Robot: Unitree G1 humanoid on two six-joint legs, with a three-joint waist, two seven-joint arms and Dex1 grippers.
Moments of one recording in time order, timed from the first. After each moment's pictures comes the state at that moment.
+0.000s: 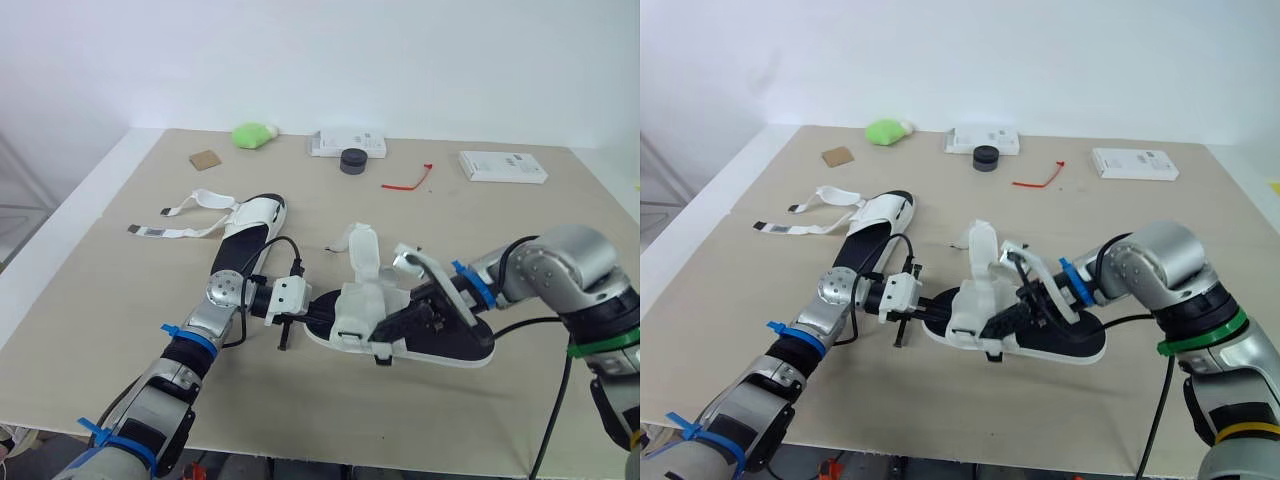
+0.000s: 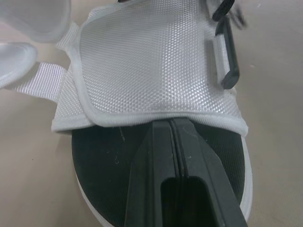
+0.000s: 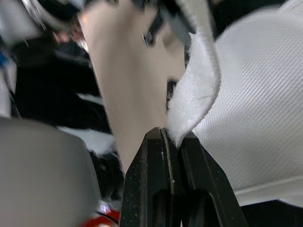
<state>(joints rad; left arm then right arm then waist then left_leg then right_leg) -0.65 0.26 -0.32 0.68 -0.12 -0.45 -1.37 -0.80 -0.92 0.39 -0.15 0.90 1.45 1.04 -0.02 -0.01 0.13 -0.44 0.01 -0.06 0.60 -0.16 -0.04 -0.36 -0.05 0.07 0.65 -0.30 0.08</state>
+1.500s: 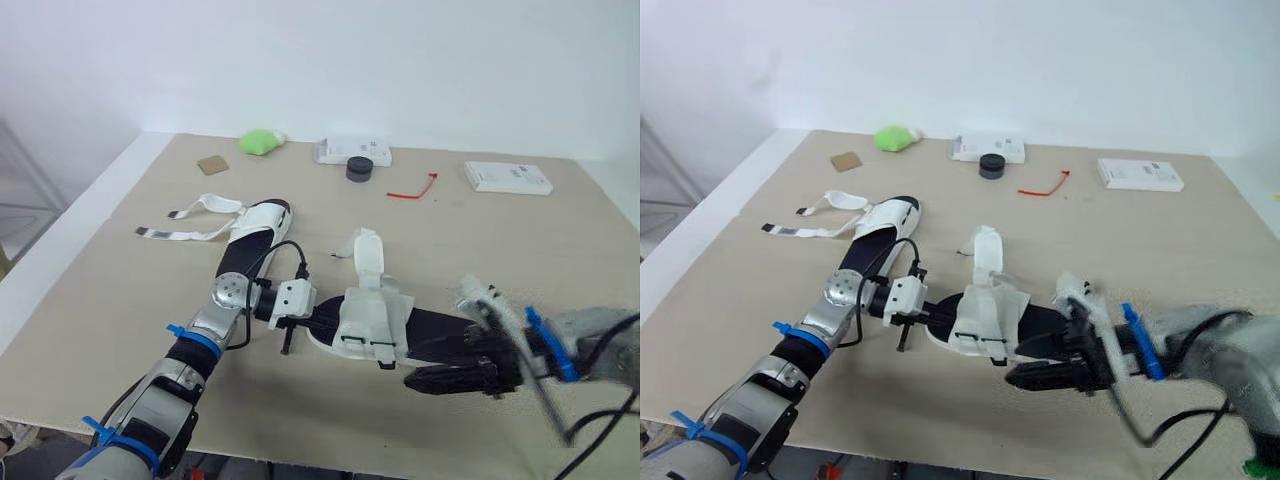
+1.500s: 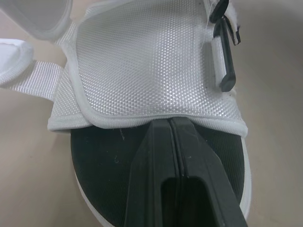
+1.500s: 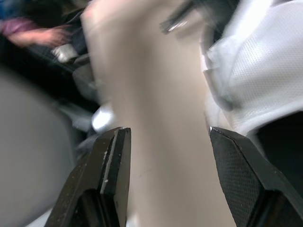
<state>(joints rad) -0.66 0.25 -0.34 0.70 -0.12 -0.44 -1.39 -0.07 -0.95 -0.18 -0.64 0.95 1.27 0.87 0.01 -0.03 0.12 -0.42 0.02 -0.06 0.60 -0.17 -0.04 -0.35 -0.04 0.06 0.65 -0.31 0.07</state>
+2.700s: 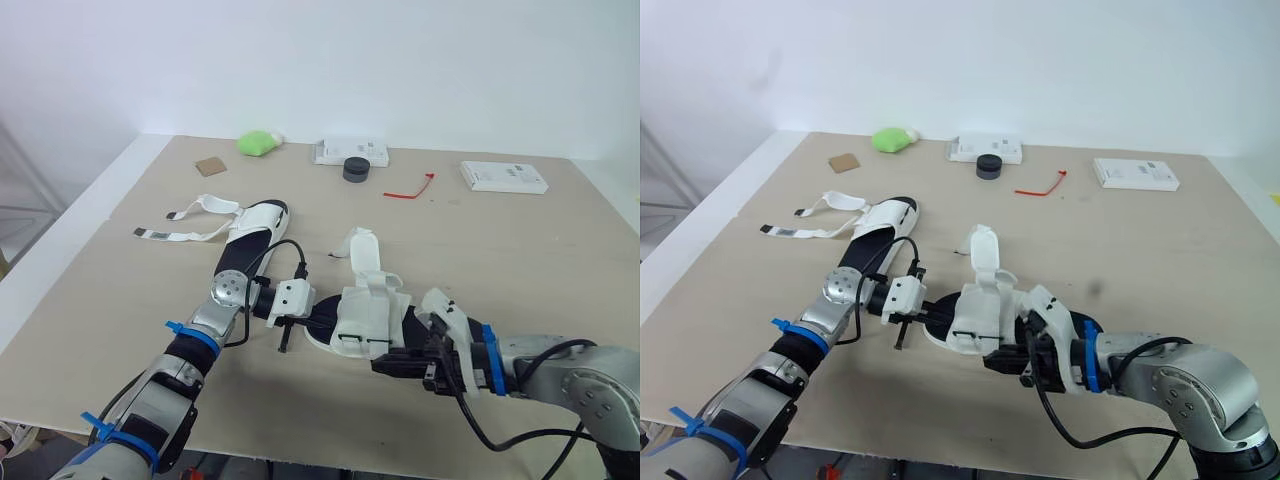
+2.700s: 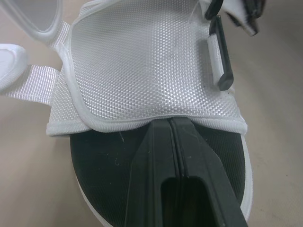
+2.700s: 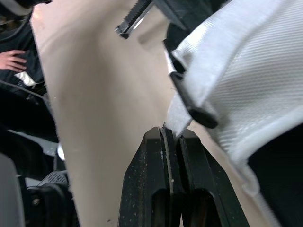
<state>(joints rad) -0.67 0.26 -0.35 0.72 -0.11 -0.46 -1.38 -0.12 -0.84 -0.09 -0.64 0.98 1.28 0.68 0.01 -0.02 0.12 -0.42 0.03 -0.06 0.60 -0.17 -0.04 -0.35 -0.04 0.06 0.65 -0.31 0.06</state>
